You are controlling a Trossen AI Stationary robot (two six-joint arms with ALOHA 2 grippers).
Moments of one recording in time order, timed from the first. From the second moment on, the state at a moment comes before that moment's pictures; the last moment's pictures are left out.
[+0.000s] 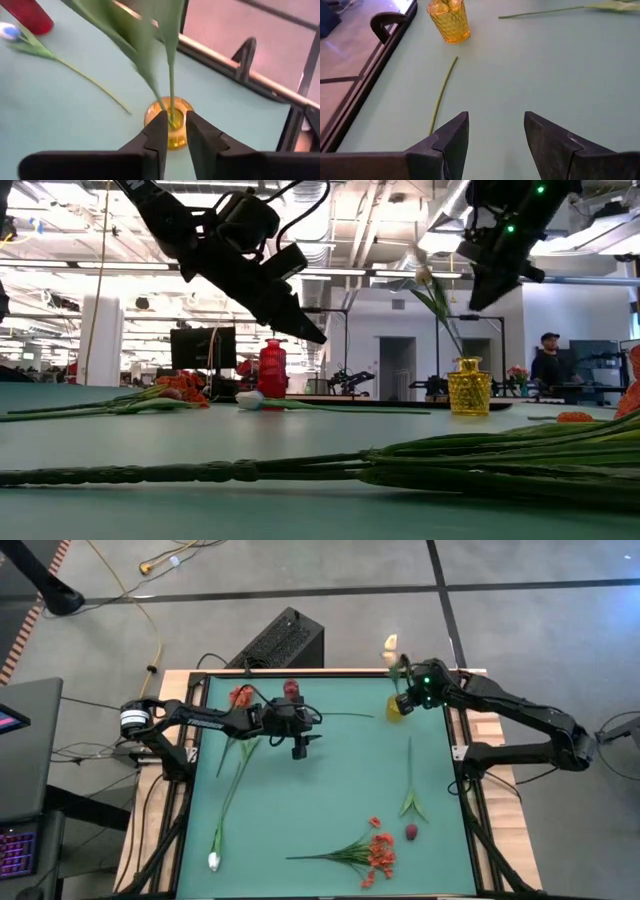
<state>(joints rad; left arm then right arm) 0.27 1.62 0.83 0.28 0.04 0.26 -0.57 1.03 0.94 -0.79 0.31 0.35</state>
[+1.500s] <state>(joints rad) 0.01 1.45 0.83 -0.20 -0.33 0.14 0.26 1.07 0.94 -1.00 0.16 0.50</state>
